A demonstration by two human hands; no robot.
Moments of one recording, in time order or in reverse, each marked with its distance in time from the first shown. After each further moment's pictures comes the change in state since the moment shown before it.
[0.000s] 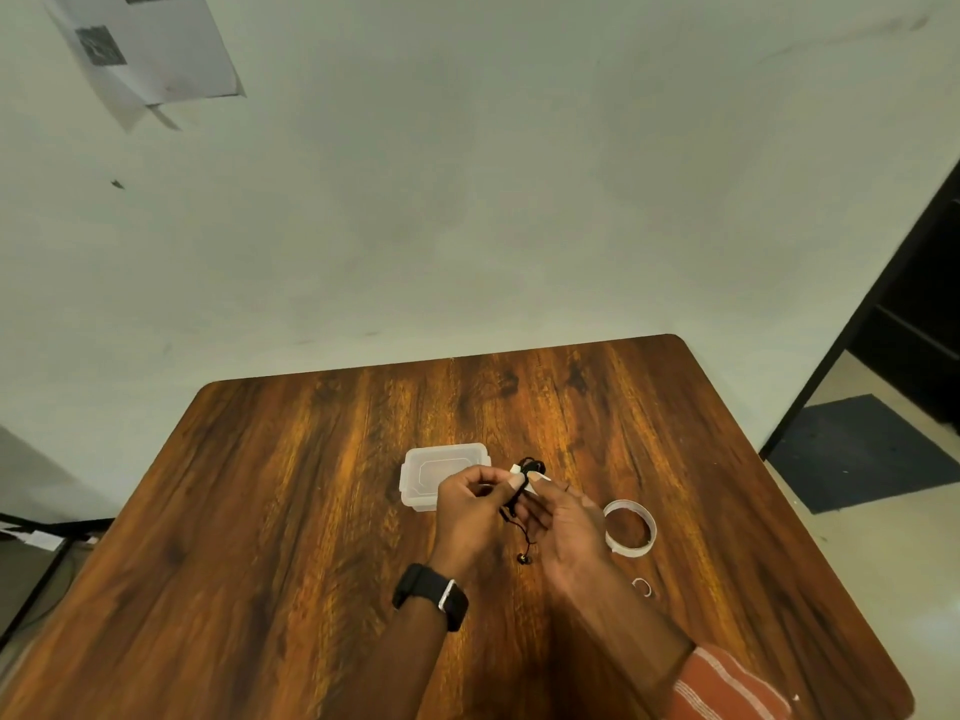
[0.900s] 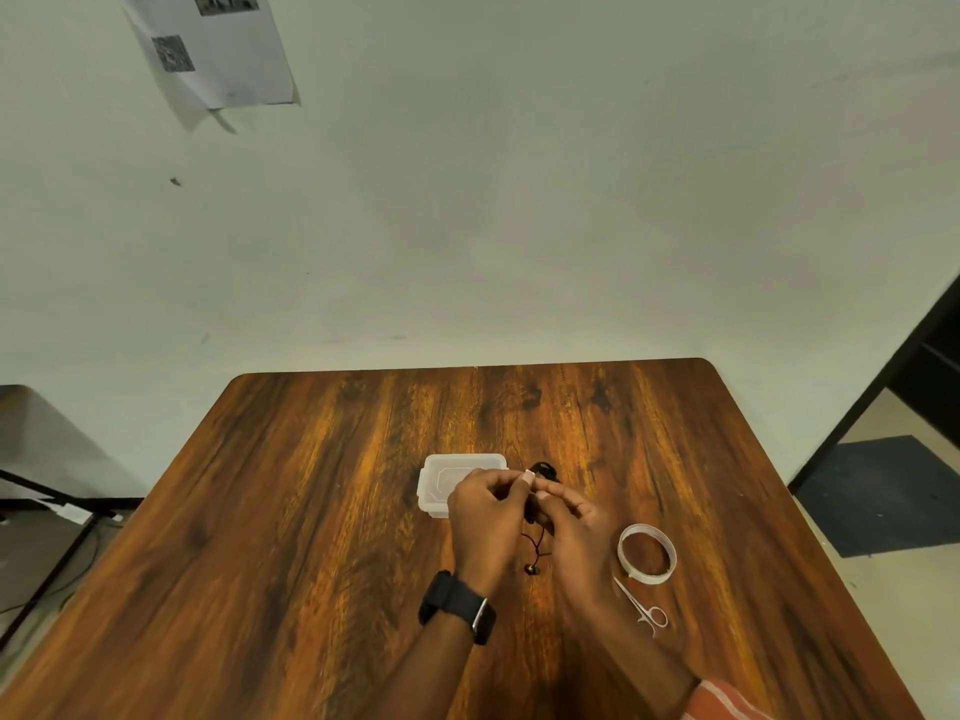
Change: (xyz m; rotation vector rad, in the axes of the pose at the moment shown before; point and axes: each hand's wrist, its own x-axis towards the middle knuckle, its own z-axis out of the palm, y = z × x) left_hand -0.009 0.015 0.003 0.279 0.216 0.168; right_hand -0.005 0.009 0.003 -0.452 -0.159 -0.445
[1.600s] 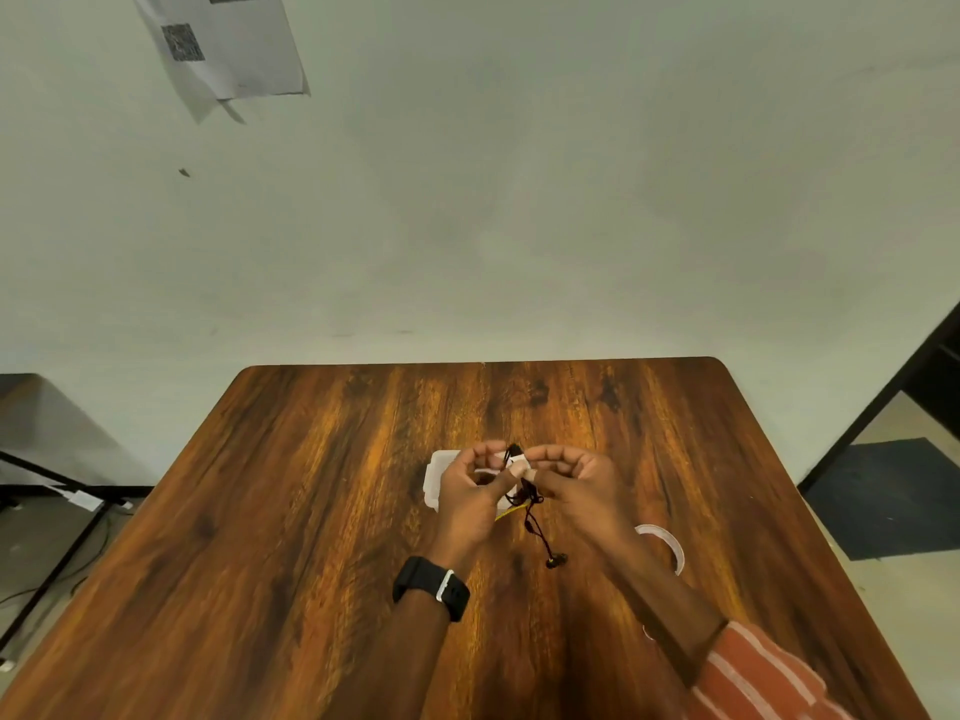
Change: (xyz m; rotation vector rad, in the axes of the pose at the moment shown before) left_hand 0.029 -0.012 -0.022 -0.280 -0.142 -0.085; right_hand 0.043 -0.028 0.002 -0.142 -0.289 0.011
